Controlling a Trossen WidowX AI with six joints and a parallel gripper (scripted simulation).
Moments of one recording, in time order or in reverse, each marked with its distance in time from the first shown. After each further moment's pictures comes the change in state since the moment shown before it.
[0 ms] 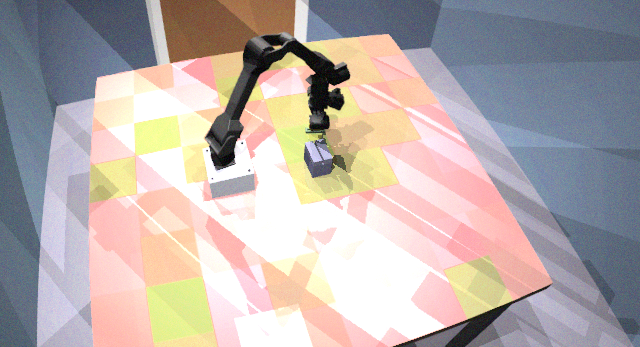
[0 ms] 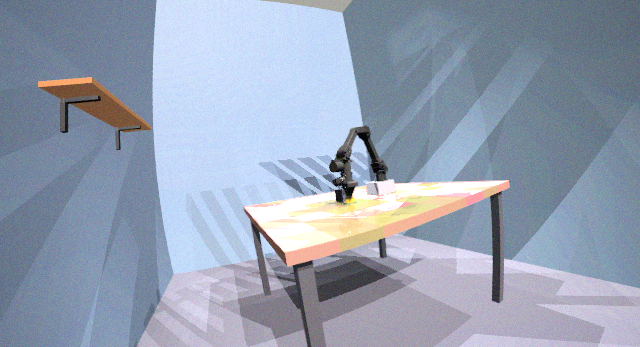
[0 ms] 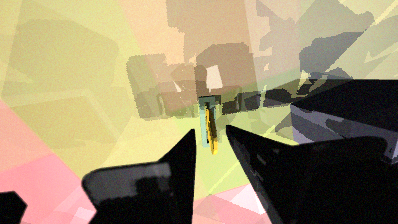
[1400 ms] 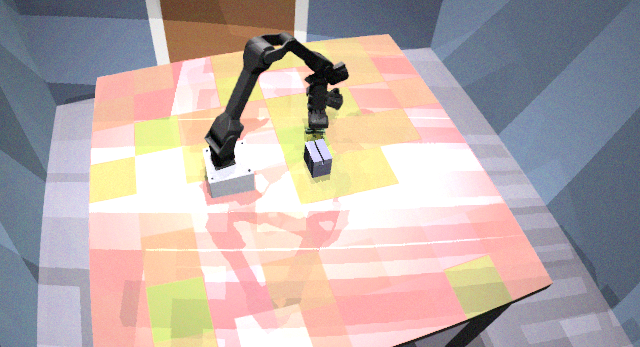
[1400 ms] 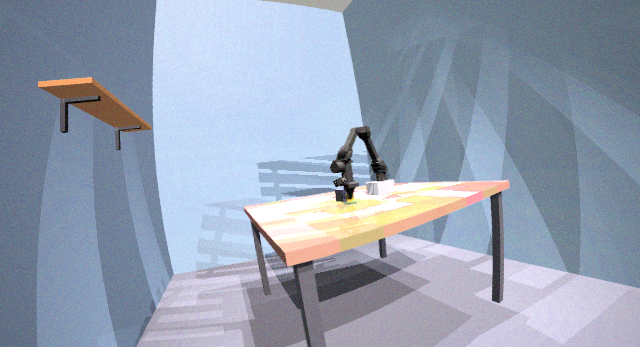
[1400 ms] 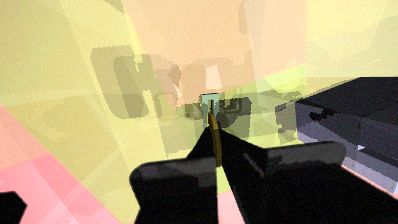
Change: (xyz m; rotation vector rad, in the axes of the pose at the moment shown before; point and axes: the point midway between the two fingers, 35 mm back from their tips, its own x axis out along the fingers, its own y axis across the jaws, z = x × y) arm 0.003 0.004 -0.003 -0.004 0.000 -0.008
